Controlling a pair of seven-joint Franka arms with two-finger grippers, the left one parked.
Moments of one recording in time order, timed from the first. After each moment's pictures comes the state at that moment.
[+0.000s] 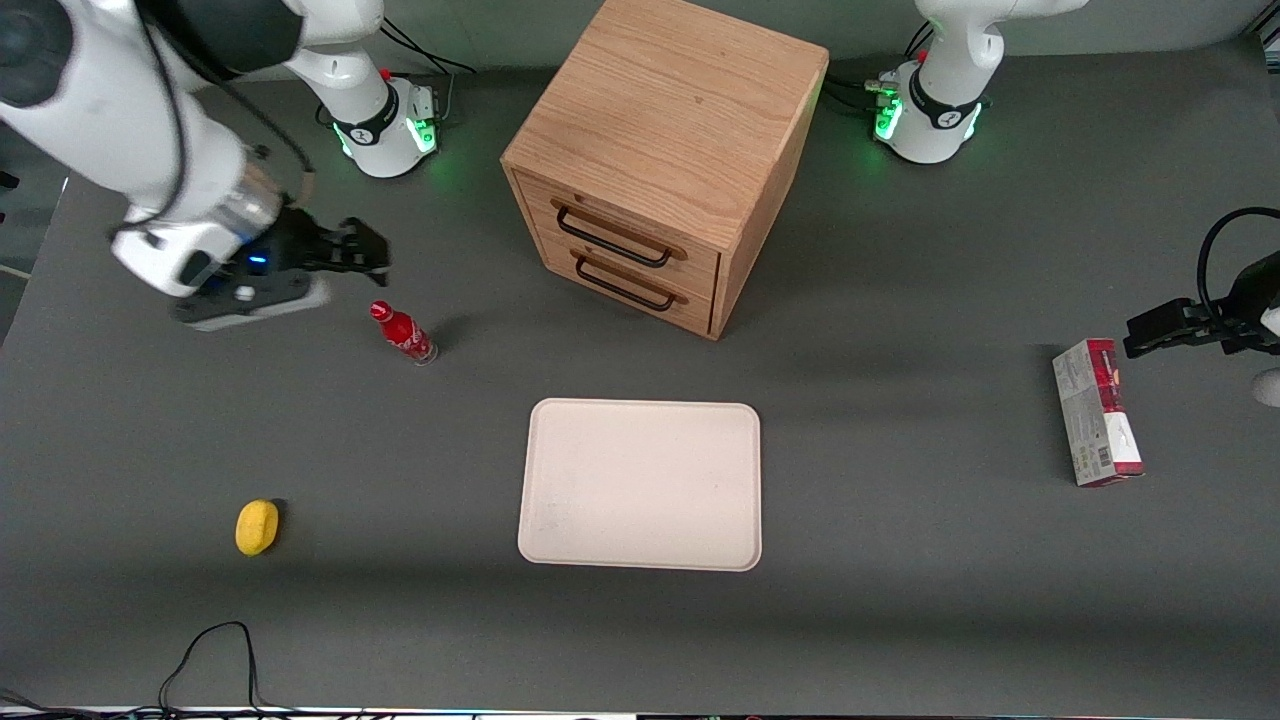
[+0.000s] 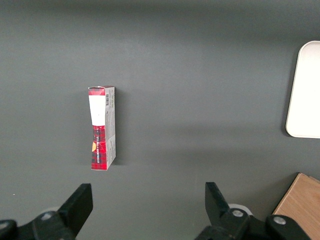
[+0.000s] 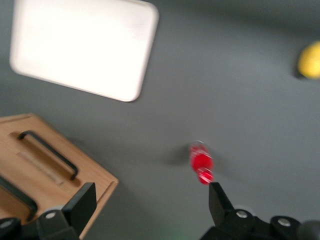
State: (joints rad) arm 0.02 0.09 0.38 -1.59 0.04 1.64 0.13
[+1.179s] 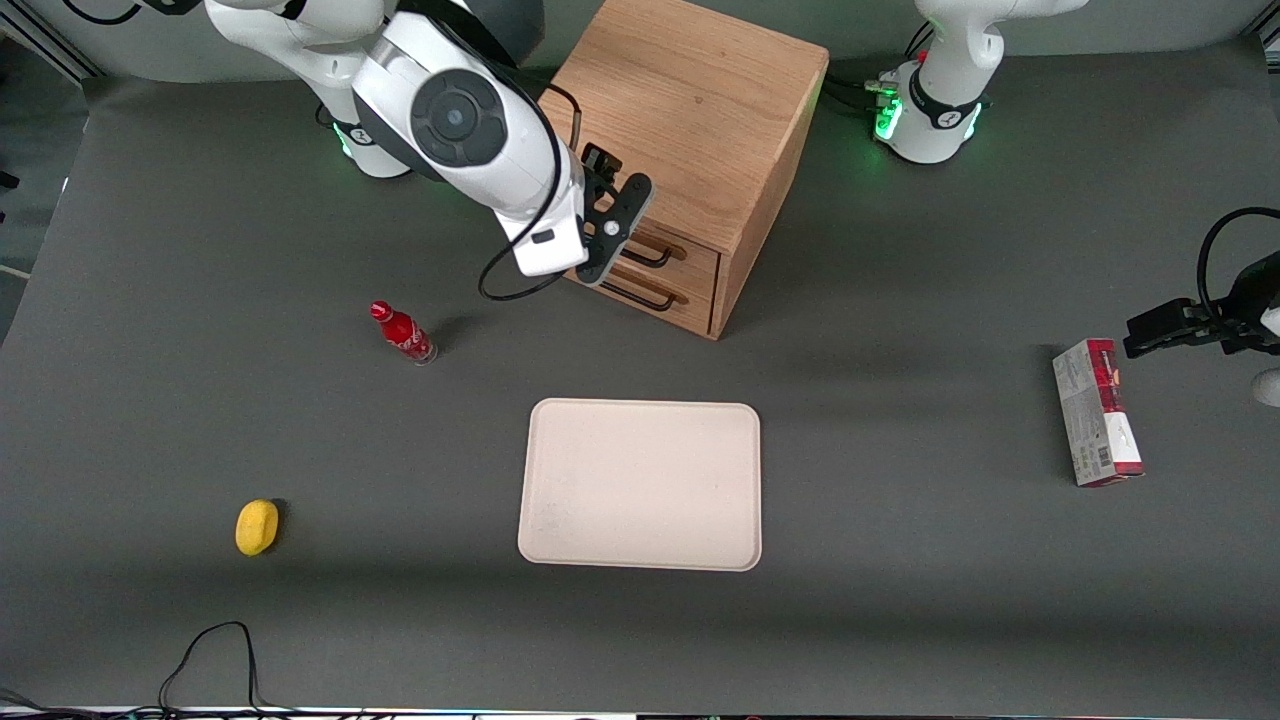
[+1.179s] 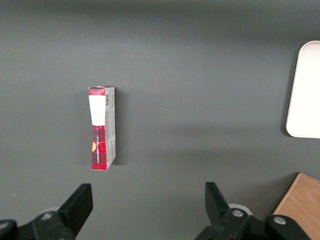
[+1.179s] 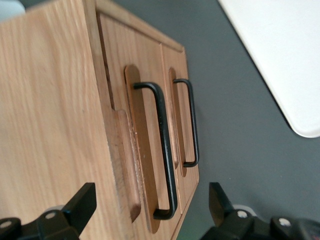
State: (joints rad) arm 0.04 0.43 0.82 -1.48 0.04 1.63 -0.17
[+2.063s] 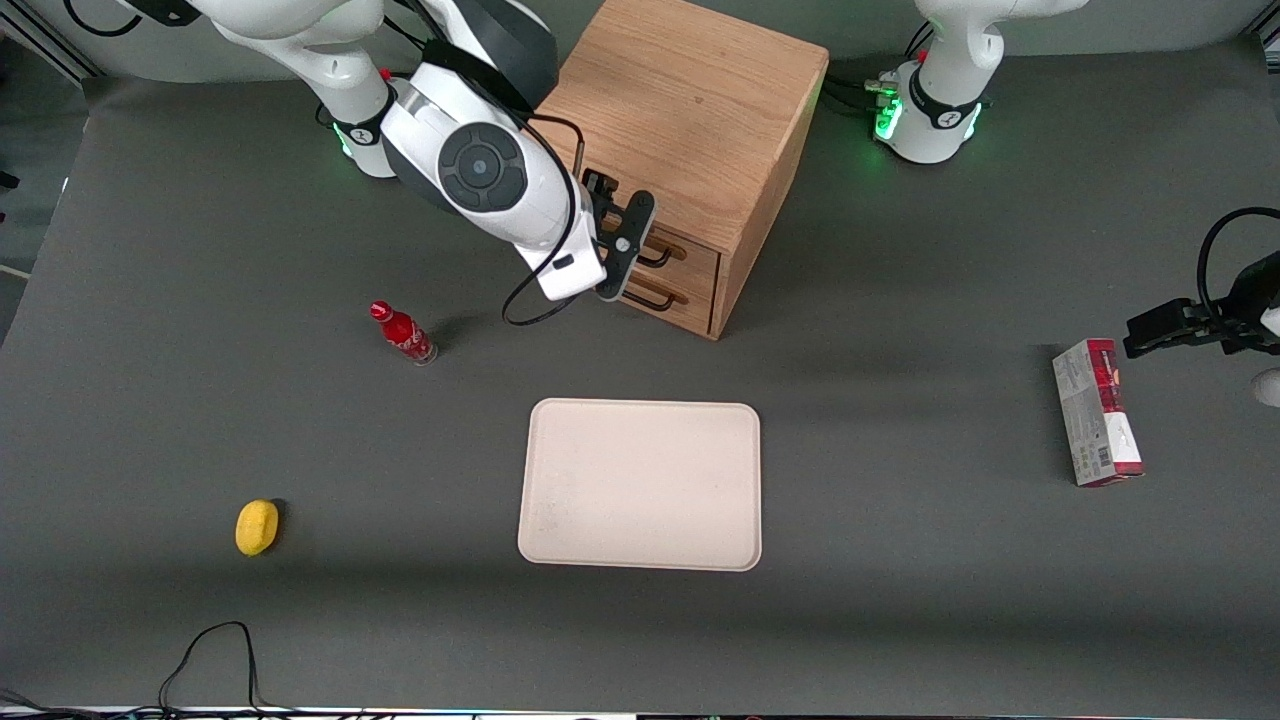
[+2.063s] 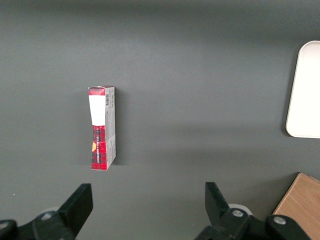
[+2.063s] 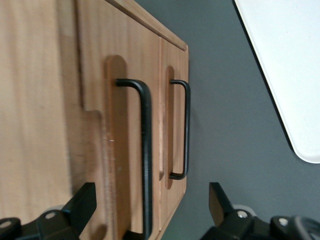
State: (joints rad) arm 0.03 0.47 0.82 -1.54 0.02 1.72 -0.29
